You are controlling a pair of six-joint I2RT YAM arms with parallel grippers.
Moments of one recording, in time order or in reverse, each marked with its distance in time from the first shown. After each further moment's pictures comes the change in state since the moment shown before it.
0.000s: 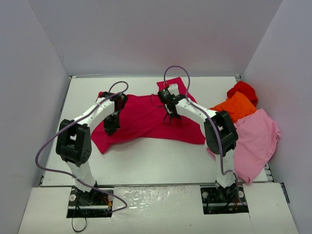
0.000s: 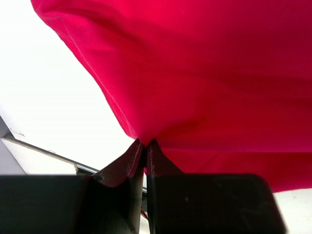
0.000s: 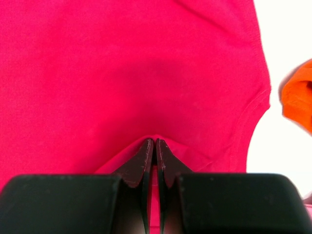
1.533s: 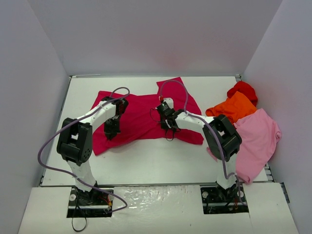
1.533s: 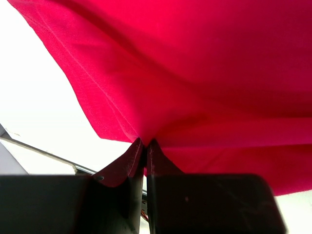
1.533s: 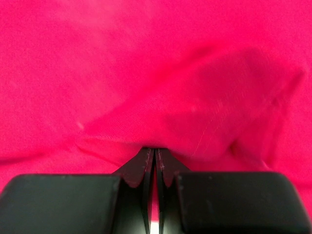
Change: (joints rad) left arm -0.004 0.014 -0.094 0.058 0.003 0.008; right arm 0.078 -0.110 -0.347 0.305 -0.282 0.082
